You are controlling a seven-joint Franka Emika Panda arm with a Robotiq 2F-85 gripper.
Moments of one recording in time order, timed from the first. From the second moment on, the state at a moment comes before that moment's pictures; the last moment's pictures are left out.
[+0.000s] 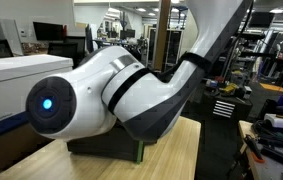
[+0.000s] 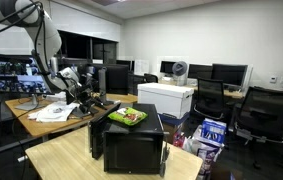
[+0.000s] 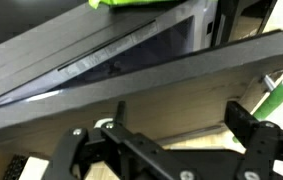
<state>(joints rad) 0.22 0.68 0.22 -1.85 -1.23 1.99 -0.38</state>
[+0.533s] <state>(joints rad) 0.21 0.68 0.22 -1.87 -1.19 2.08 -0.42</state>
